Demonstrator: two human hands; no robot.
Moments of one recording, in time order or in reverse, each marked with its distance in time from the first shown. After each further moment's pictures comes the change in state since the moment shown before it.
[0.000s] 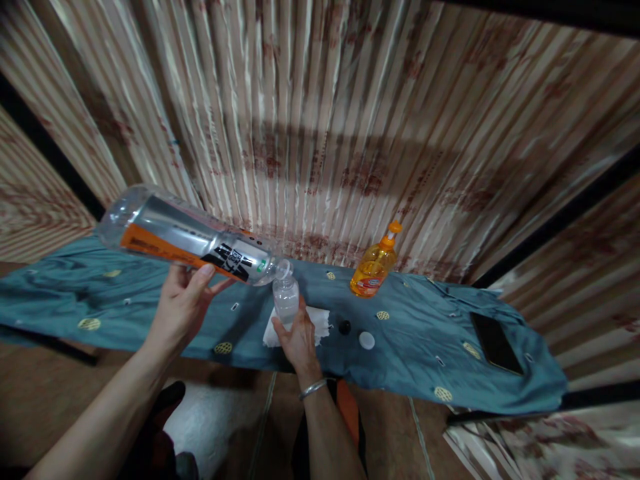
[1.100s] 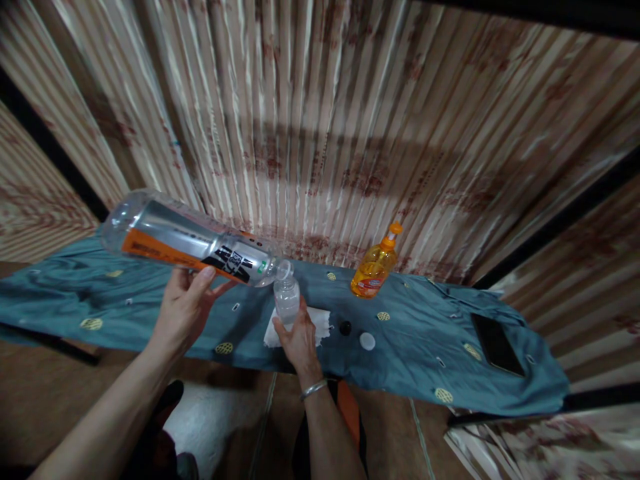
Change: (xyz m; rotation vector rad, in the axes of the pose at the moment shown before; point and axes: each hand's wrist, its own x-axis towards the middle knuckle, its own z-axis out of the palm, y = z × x) left_hand -0.002 -0.003 -0.003 0.001 -0.017 0.011; right_hand 0.000 0.002 0.002 0.007 0.003 0.003
